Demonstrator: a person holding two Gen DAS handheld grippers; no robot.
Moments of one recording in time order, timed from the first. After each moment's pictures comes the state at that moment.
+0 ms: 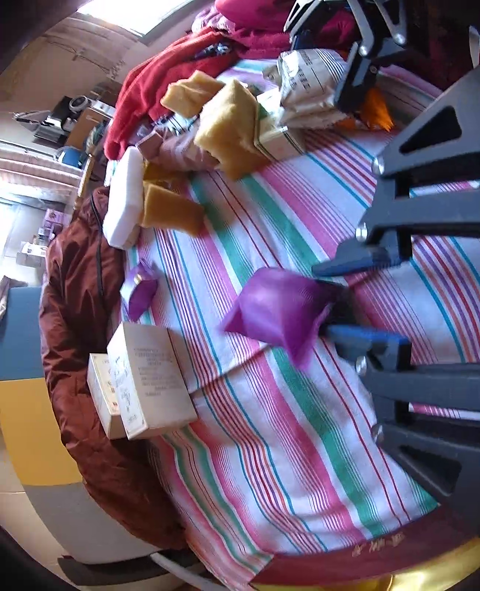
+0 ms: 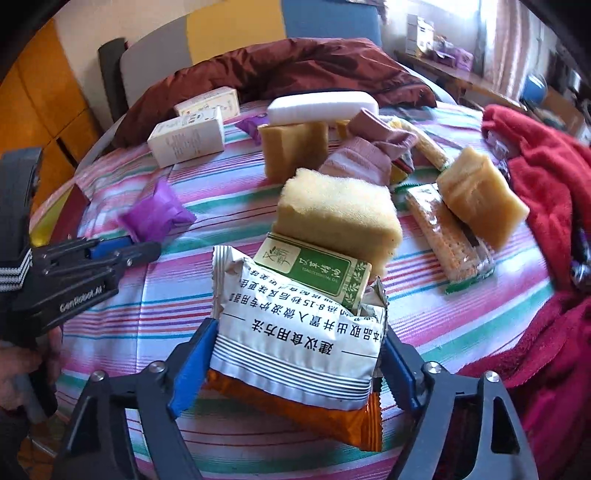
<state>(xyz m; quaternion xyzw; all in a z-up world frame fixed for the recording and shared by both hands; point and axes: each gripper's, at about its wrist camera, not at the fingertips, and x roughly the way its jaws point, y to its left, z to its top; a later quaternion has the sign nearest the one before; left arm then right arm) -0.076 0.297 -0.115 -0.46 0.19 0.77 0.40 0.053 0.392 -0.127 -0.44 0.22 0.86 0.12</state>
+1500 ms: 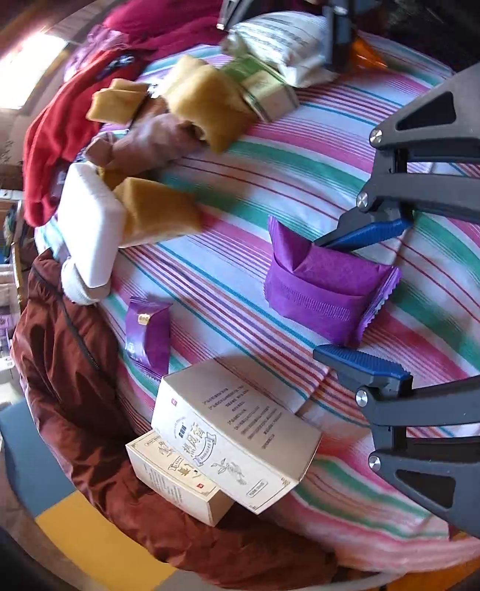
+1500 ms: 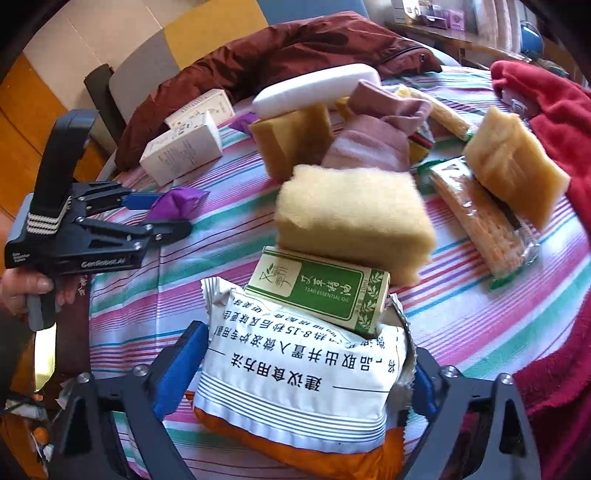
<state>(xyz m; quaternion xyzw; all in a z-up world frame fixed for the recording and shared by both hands) -0.132 0.363 -0.116 -0.42 0.38 0.66 0.50 0.026 0.406 -0.146 -0.43 0.31 0.84 0.09</state>
